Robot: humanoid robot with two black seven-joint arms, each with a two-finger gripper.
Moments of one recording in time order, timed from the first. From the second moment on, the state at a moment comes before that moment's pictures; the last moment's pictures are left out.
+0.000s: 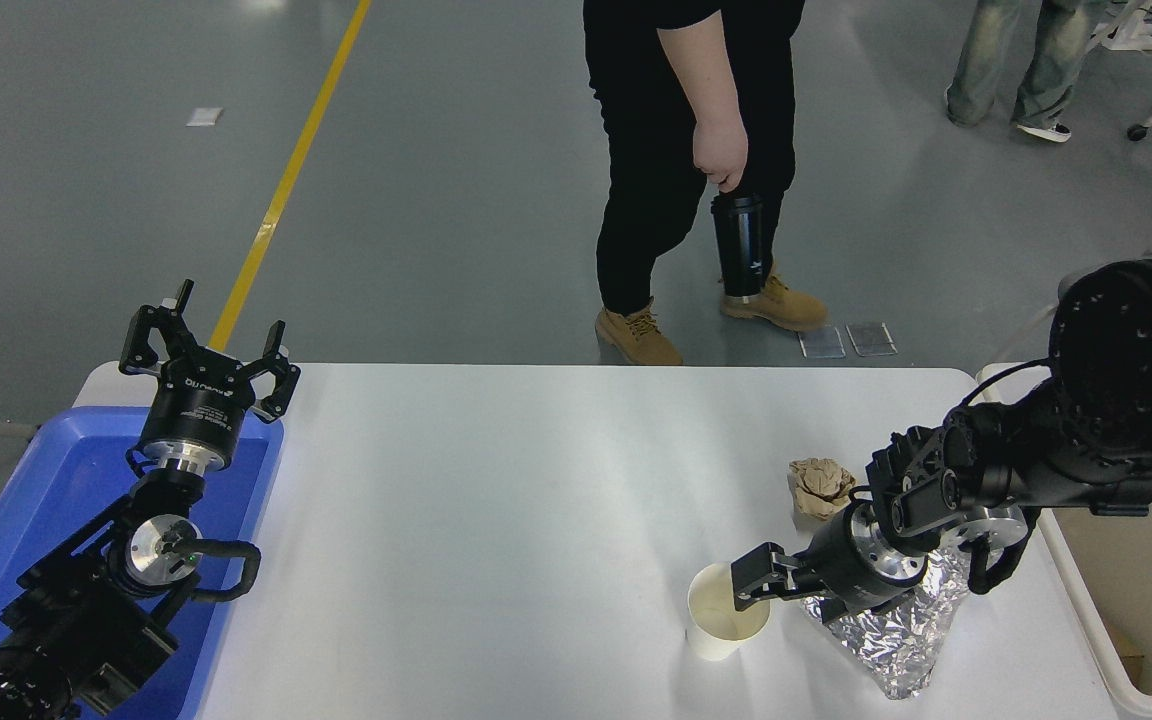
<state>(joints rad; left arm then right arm) -0.54 0.24 -0.94 -0.52 0.00 -0.56 -0.50 1.56 0.00 -1.42 1.30 0.04 0.22 0.34</state>
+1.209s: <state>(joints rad) -0.54 0.24 -0.94 -0.52 0.00 -0.56 -0.50 1.93 -0.16 -1.38 1.35 -0.12 0.33 0.39</state>
